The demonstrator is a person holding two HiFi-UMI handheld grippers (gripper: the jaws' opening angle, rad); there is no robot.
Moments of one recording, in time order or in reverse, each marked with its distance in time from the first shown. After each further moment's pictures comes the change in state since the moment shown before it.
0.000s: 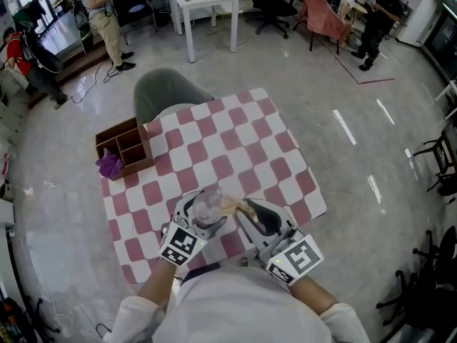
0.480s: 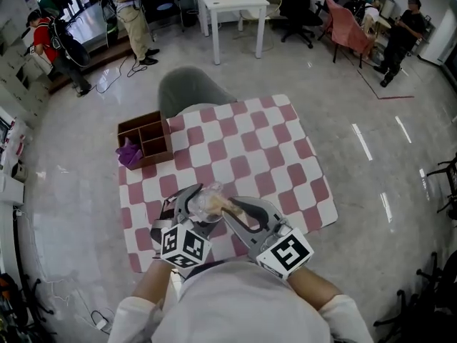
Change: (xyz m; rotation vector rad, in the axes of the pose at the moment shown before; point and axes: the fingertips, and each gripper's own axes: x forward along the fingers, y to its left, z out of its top) left arm -0.054 0.024 0.014 0.312 0.217 0.221; right arm 0.040 0.056 0.003 -0.121 0.034 0.249
